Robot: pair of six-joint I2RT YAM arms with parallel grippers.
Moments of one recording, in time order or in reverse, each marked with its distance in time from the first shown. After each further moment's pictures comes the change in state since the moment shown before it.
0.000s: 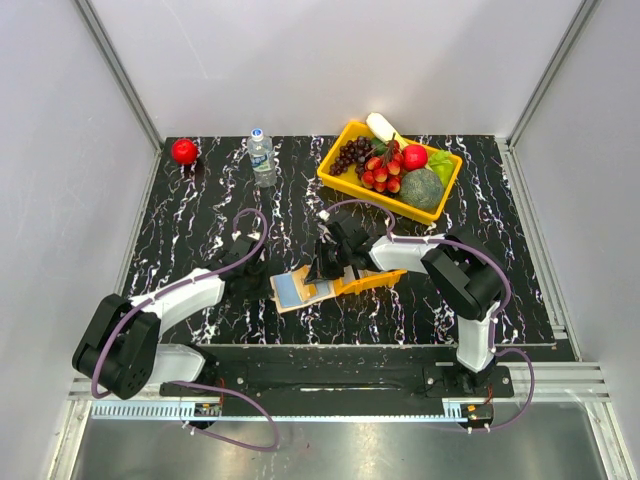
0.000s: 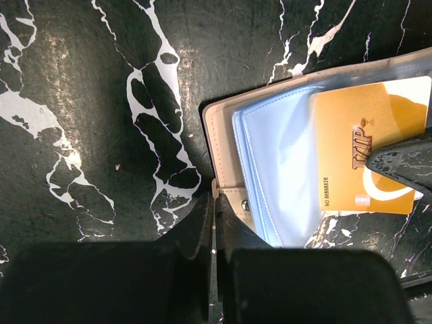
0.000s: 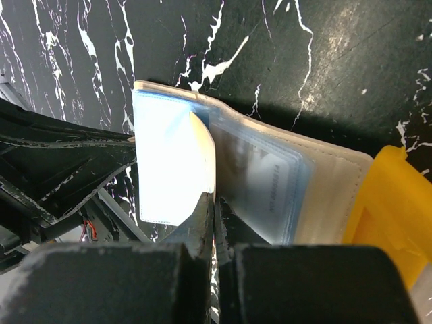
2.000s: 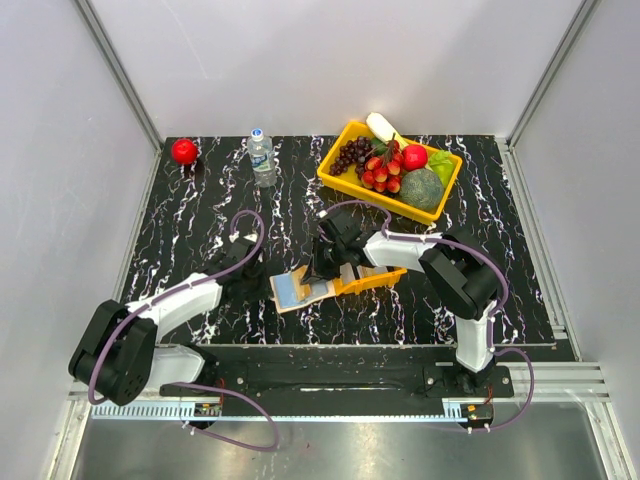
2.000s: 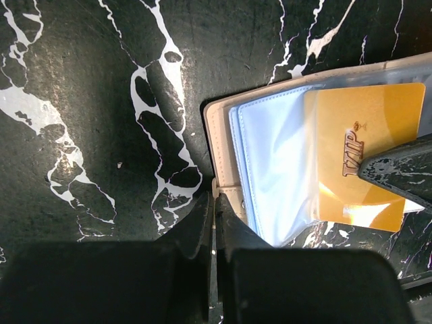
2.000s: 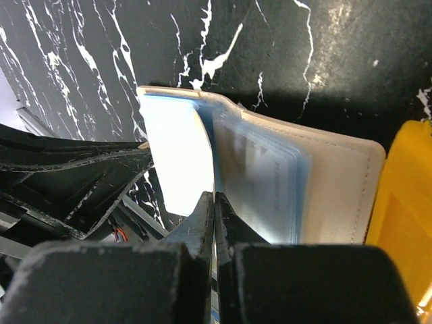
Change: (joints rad) left arm 0.001 -0.031 -0.032 0.029 0.002 -0.015; right arm 0.019 0.019 0.085 -0.141 0.029 0.147
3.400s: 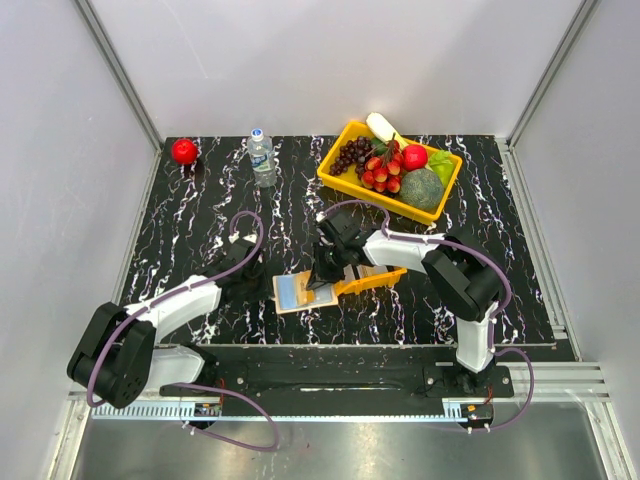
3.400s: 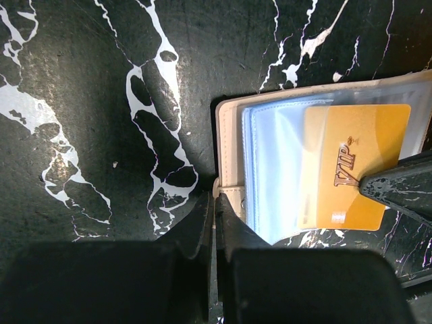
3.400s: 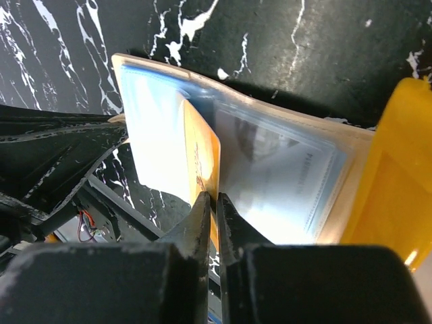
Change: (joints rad) left arm 0.000 -0.023 -0.022 0.026 -0.003 -0.015; right arm 0.010 -0.016 0.017 -0.120 0.010 -0.119
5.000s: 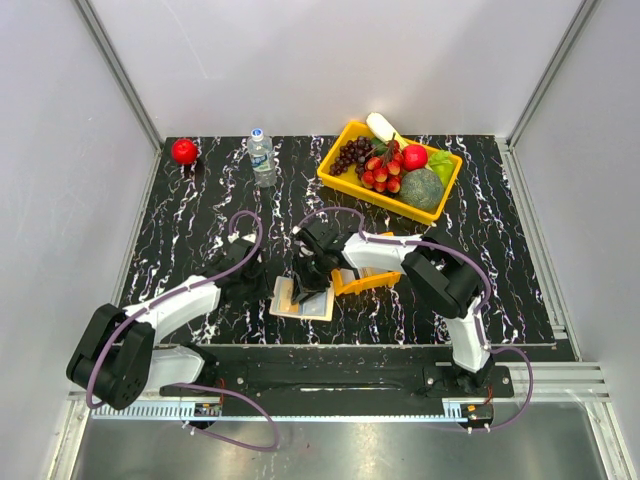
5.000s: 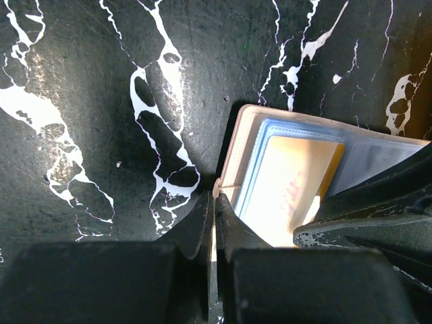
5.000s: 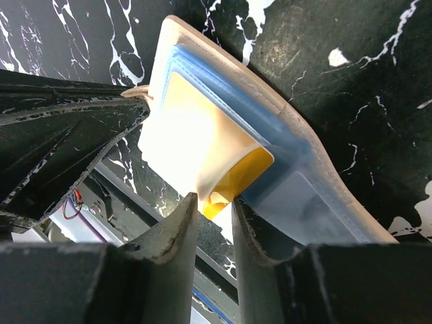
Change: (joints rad) left arm 0.000 -0.008 0.000 -0.003 0.002 0.000; right arm 0.093 0.115 0.147 -0.102 -0.069 -0.070
